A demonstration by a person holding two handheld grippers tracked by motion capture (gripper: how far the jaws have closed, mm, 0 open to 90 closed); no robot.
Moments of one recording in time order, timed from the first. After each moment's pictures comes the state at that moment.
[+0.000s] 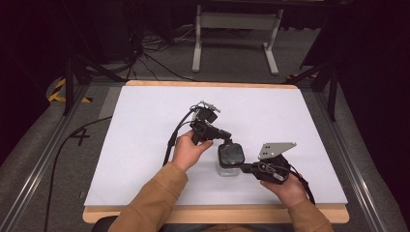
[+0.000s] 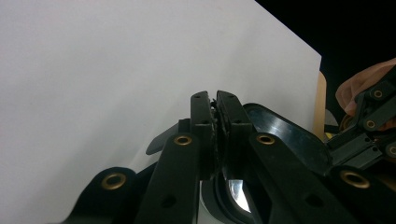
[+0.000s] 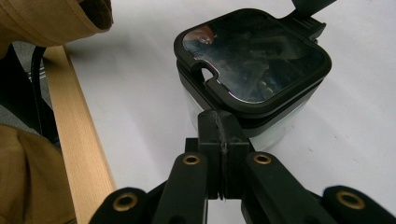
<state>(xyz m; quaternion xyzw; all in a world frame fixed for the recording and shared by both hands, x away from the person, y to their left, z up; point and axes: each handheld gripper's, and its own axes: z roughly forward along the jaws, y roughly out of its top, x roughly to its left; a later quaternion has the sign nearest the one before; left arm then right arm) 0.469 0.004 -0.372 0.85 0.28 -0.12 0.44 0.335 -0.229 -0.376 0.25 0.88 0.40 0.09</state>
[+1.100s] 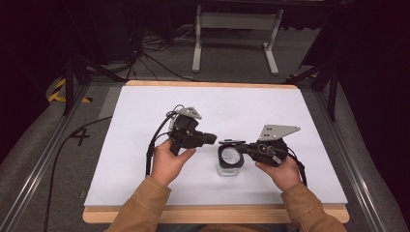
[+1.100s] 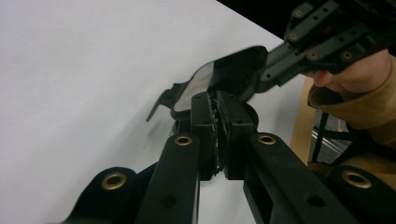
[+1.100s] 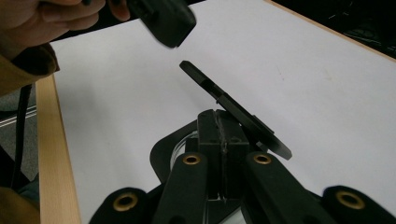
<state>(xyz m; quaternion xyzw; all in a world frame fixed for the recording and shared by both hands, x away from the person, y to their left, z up) 0.403 0.057 -0.328 0.84 0.26 -0.04 0.47 0.364 -0.220 -0.345 0.23 0.85 0.47 0.12</state>
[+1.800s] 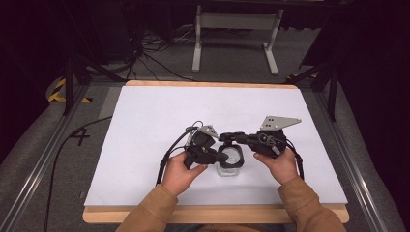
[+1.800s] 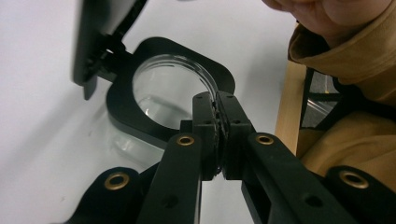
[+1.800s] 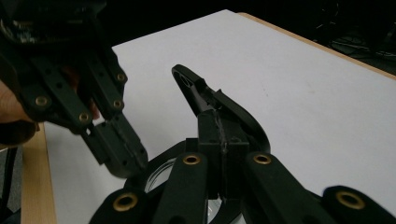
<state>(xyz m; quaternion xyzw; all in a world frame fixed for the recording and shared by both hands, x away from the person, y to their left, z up) 0.389 0.015 -0.367 0.88 0.21 -0.08 0.42 0.385 -0.223 -0.341 0.26 0.82 0.49 0.13</state>
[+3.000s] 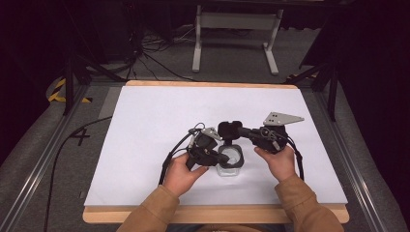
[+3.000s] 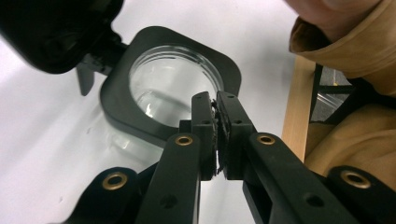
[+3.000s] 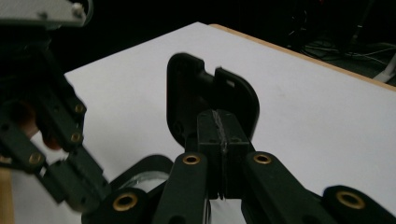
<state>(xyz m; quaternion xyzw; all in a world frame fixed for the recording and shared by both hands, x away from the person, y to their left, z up) 0.389 0.015 -0.368 0.88 0.22 -0.06 0.41 0.395 -0.234 -0.348 0.30 0.80 0.50 0.15</state>
